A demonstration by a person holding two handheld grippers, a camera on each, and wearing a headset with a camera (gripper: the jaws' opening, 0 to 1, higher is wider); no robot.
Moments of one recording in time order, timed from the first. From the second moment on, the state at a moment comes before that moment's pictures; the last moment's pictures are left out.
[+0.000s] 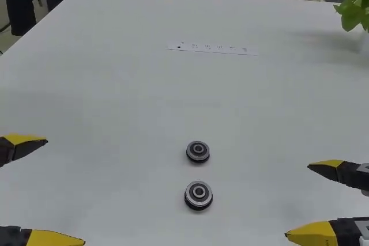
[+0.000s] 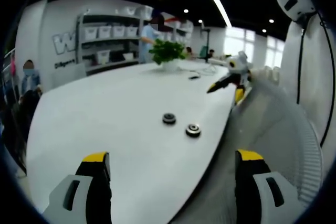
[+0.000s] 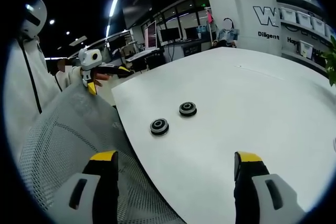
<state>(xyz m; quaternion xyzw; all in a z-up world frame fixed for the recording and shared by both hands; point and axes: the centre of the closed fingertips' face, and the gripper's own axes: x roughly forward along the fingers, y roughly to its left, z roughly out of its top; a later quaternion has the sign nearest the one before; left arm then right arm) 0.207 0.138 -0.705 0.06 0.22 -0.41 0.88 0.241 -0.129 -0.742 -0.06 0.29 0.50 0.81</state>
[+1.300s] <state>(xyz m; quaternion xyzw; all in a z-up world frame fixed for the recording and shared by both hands) 0.232 0.096 -0.688 0.09 0.20 -0.49 0.85 0.246 -0.105 -0.733 -0.06 0.26 0.55 0.79</state>
